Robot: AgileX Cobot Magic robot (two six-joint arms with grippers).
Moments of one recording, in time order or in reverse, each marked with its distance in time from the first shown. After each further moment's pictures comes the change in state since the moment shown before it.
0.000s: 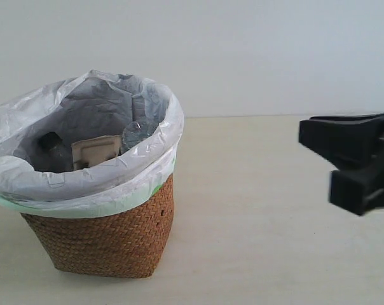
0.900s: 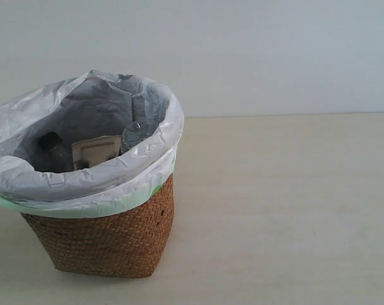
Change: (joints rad) left arm 0.000 0.000 0.000 0.000 0.000 0.000; right arm -0.313 -0.740 0.441 0.005 -0.475 0.505
